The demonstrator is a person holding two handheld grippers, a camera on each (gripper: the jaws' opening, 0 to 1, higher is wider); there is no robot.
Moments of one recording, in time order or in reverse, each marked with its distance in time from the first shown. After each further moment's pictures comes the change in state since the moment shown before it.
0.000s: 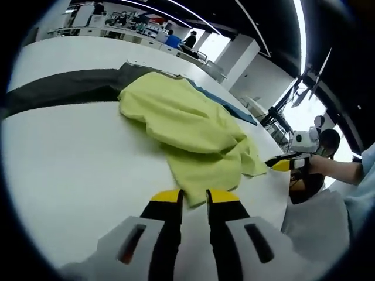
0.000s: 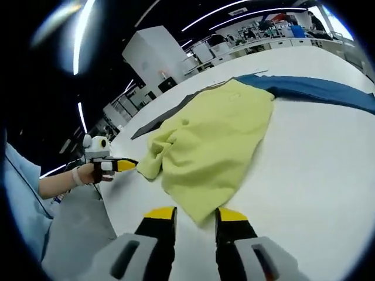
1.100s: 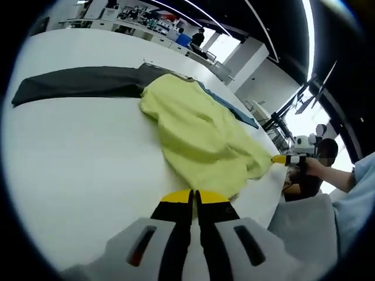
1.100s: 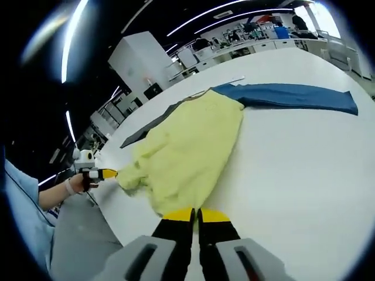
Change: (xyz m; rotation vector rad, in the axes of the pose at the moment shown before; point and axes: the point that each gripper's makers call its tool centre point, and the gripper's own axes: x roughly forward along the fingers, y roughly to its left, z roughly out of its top) left arm -0.060 0.002 -0.008 -0.041 0.020 0.038; right arm -0.051 -0.026 0.009 0.061 -0.030 -0.106
